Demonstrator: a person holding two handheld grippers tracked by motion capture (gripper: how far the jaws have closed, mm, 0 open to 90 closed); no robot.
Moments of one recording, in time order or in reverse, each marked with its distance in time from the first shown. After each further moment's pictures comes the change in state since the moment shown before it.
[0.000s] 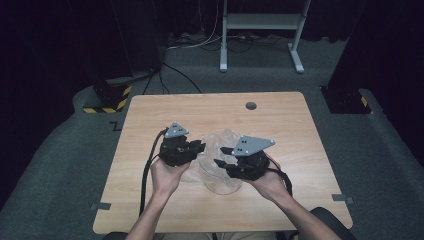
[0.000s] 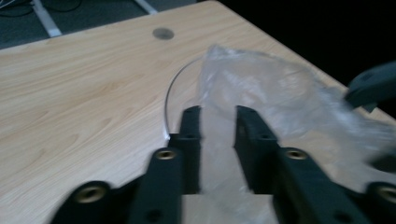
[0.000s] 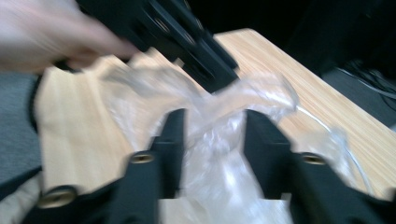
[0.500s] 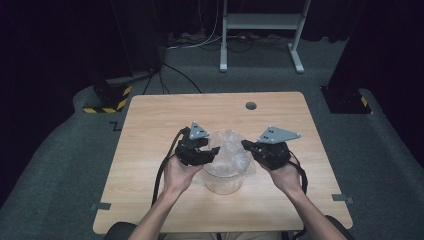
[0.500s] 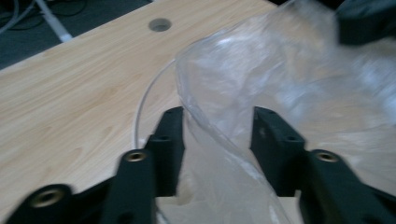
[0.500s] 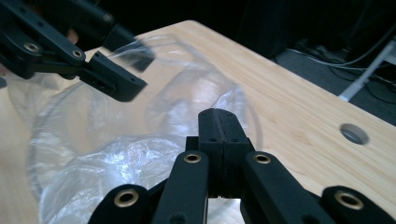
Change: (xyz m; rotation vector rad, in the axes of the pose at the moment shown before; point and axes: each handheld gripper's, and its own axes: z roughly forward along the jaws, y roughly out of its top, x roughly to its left) left arm -0.020 0.008 0.033 0.101 0.097 0.167; right arm -0.049 -0.035 -0.020 -0.025 -0.167 0.152
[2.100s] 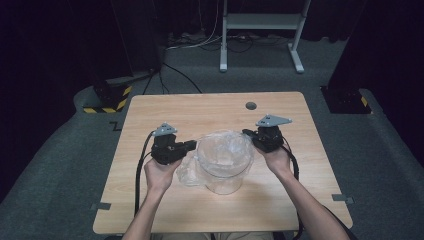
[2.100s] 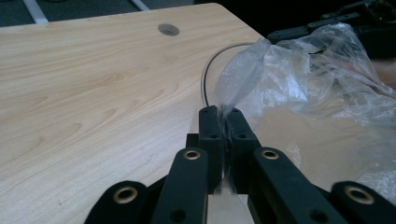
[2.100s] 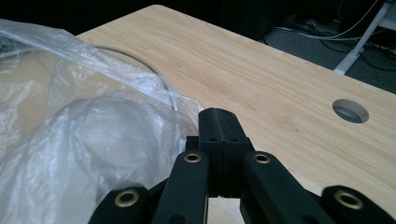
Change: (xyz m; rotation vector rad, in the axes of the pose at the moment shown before) left arm 0.056 -0.041 -0.019 -0.121 -0.150 -0.261; right arm -0.051 -0.019 0.062 0.044 -0.035 0.114
